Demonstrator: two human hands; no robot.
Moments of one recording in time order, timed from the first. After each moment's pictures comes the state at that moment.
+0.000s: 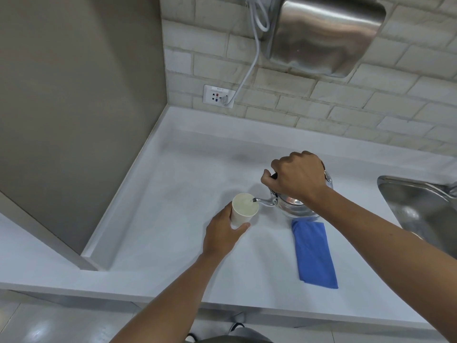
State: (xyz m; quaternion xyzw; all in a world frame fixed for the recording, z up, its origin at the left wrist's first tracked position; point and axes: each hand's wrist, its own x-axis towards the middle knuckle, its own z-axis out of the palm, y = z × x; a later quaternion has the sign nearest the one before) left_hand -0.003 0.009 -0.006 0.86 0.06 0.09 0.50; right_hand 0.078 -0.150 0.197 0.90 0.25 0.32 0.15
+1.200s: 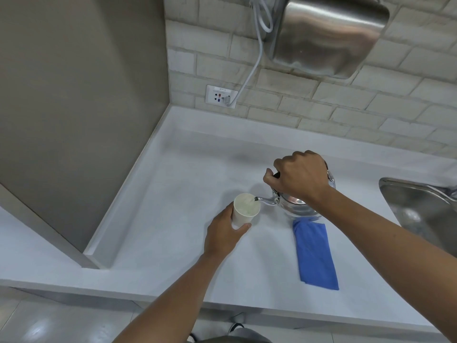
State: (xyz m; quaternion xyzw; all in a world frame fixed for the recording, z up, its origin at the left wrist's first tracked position) left_hand -0.006 0.010 -0.004 0.85 0.05 0.10 0.51; right_hand 0.080 -0.150 0.199 0.90 0.25 0.32 0.15
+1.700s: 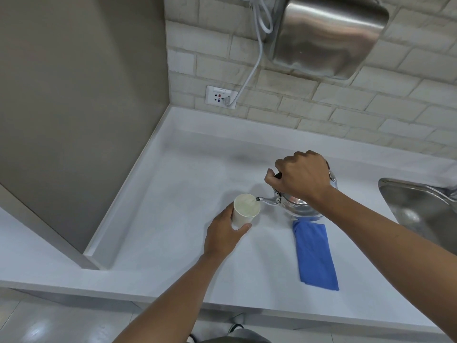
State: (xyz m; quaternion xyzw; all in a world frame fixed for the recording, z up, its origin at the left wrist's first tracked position) left_hand -0.005 0.010 -0.005 0.85 0.06 0.10 0.51; right_hand 0.081 -0.153 0.200 0.90 0.25 0.33 0.16
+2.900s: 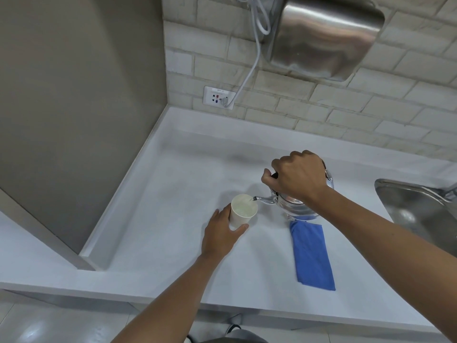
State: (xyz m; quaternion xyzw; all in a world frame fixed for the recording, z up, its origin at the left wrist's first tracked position) left_hand -0.004 0.009 -0.007 0.87 0.05 0.10 0.48; right_hand 0.079 -0.150 0.202 0.89 0.26 0.33 0.16
